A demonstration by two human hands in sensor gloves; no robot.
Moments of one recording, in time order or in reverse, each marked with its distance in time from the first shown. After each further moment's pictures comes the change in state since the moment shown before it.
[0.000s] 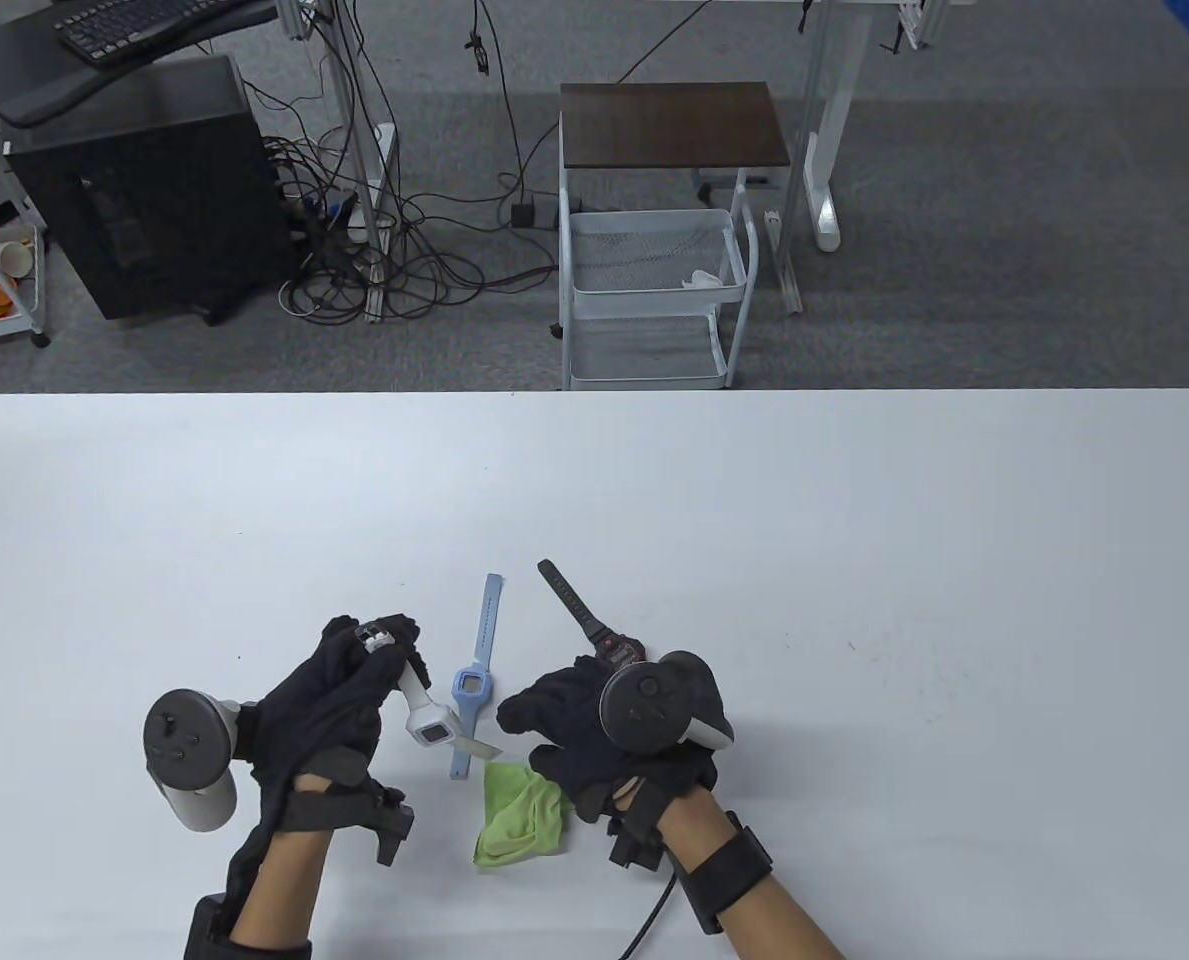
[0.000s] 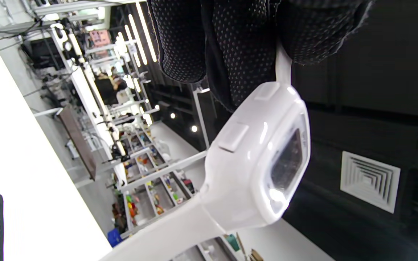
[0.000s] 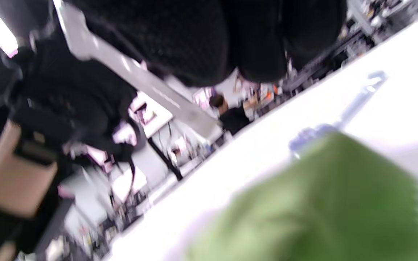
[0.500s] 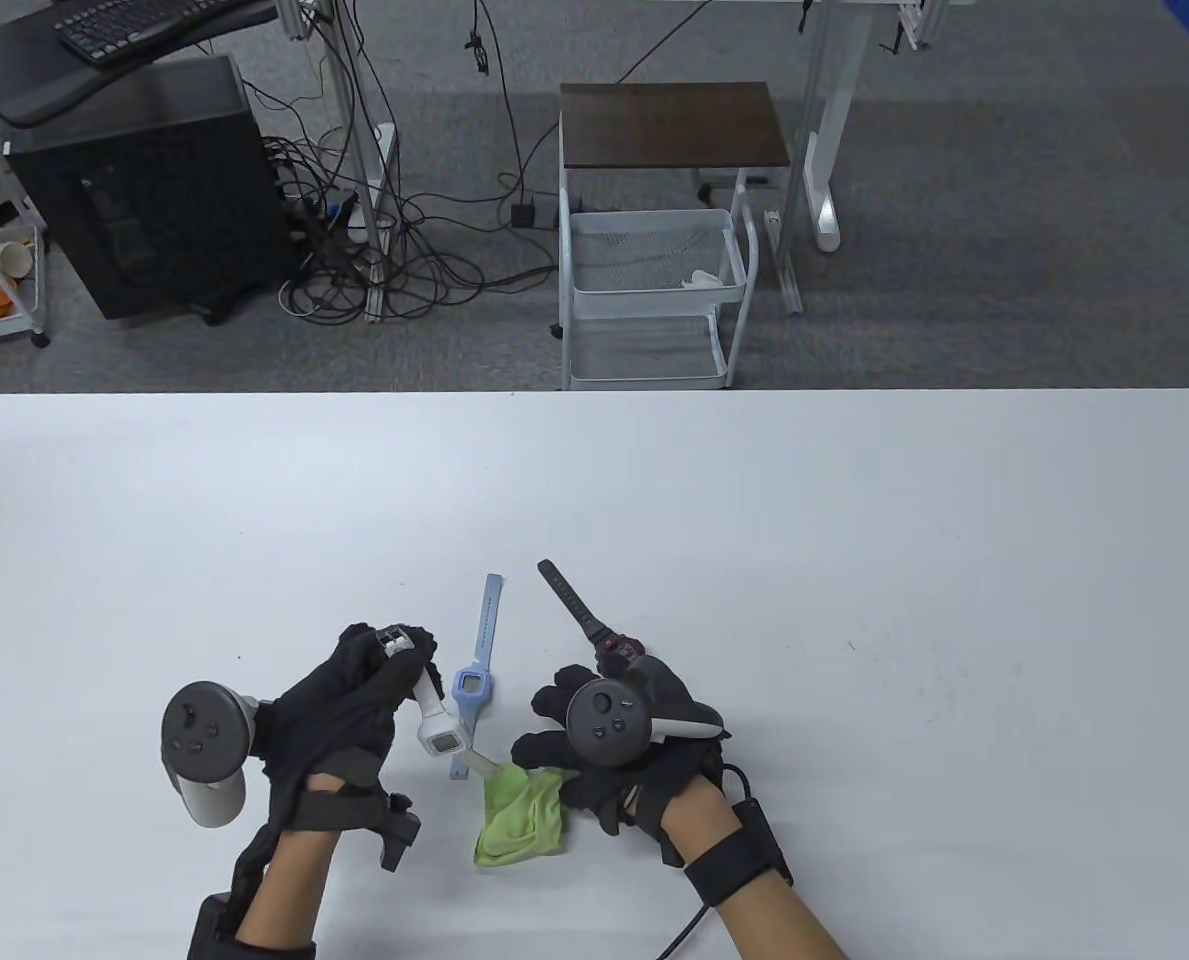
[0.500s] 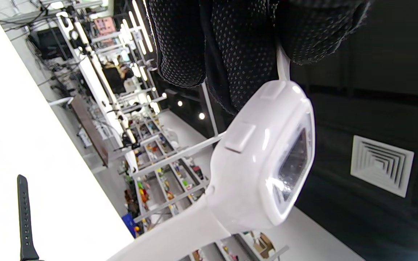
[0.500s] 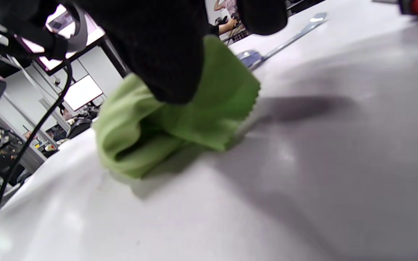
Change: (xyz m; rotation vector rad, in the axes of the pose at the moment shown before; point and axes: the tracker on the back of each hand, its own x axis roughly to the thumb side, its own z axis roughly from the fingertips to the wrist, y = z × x) left_hand -0.003 -0.008 -0.002 -0.063 0.032 -0.033; right_hand -0.017 0.026 -0.002 0.259 0.098 0.225
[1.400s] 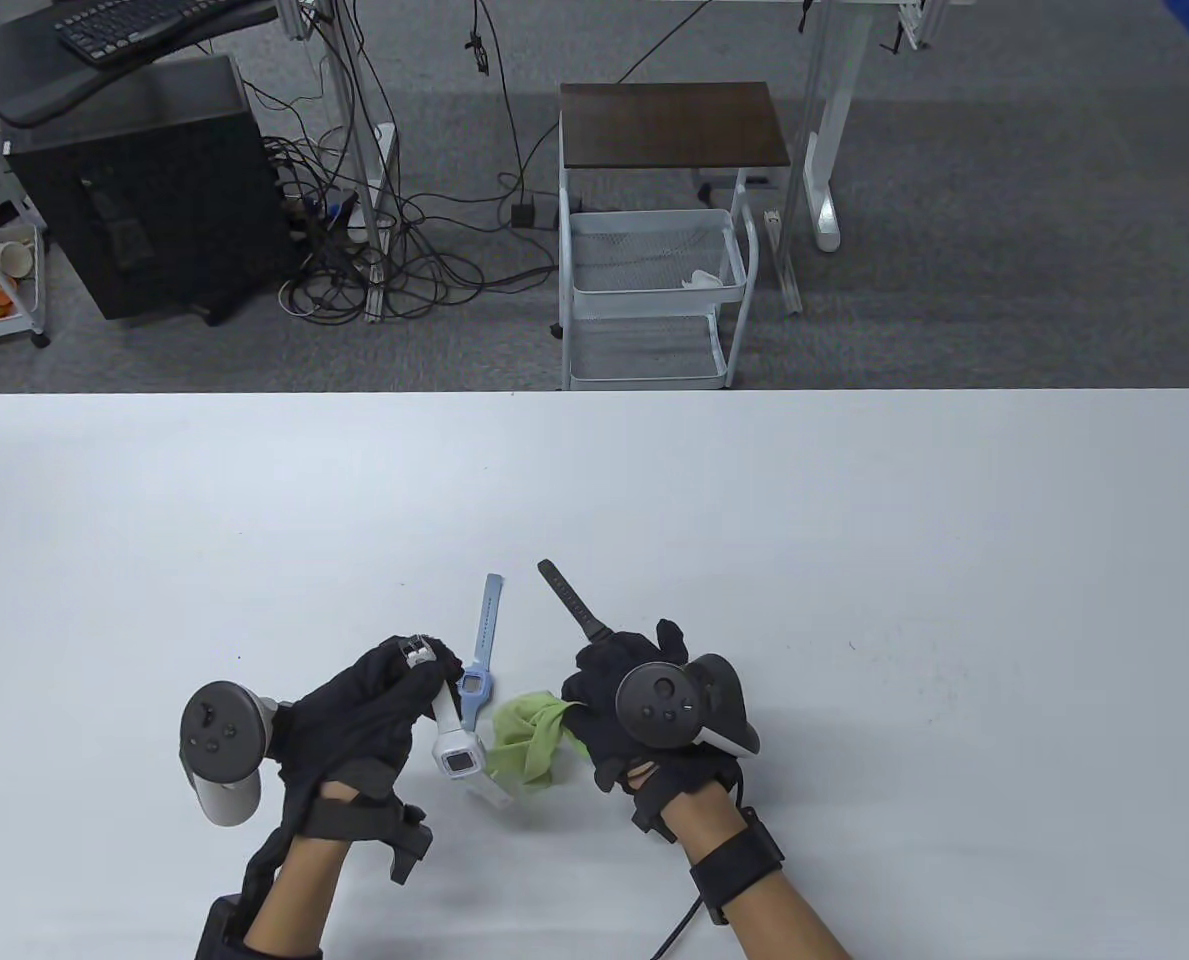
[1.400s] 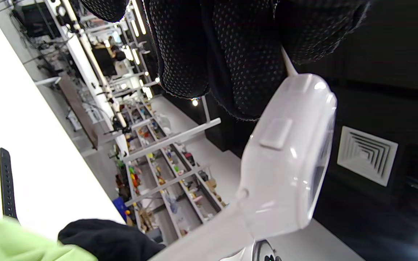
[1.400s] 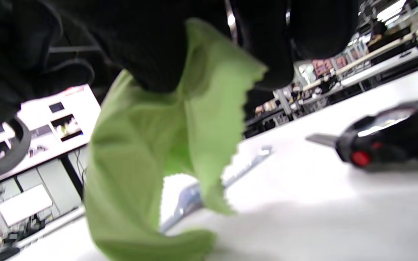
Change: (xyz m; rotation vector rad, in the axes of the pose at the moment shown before) left_hand 0.005 -0.013 0.000 -0.066 -0.025 0.042; right_hand -0.015 -0.037 0.029 -0.575 0.172 -0.056
